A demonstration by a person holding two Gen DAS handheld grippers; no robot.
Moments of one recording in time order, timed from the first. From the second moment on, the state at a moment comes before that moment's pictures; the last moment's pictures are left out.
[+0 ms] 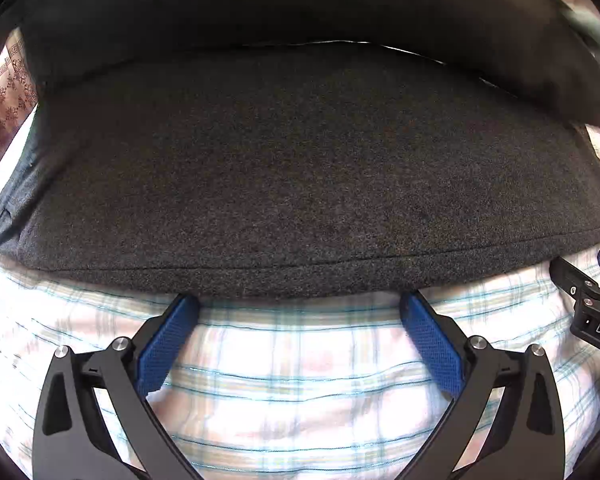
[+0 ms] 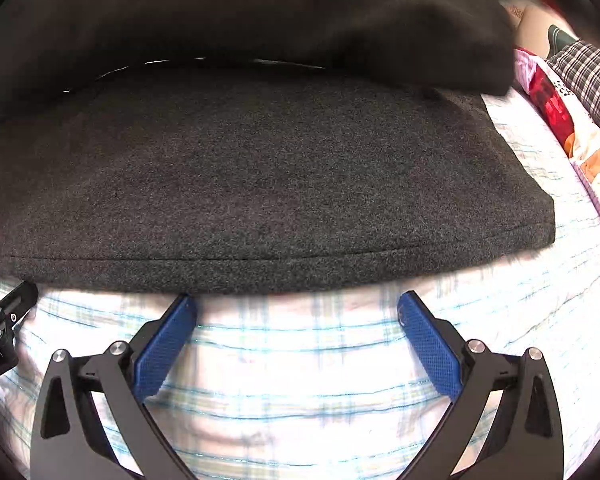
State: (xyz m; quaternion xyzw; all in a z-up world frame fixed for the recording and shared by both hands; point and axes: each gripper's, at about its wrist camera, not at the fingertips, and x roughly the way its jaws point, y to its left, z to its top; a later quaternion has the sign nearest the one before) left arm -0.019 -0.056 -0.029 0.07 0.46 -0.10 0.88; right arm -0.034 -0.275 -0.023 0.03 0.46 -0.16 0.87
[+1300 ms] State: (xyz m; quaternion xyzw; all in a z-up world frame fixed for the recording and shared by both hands) left arm -0.016 -0.070 -0.030 0.06 0.46 -0.09 0.88; right arm -0.030 -0.279 -0.022 0.03 0.46 -0.16 0.88
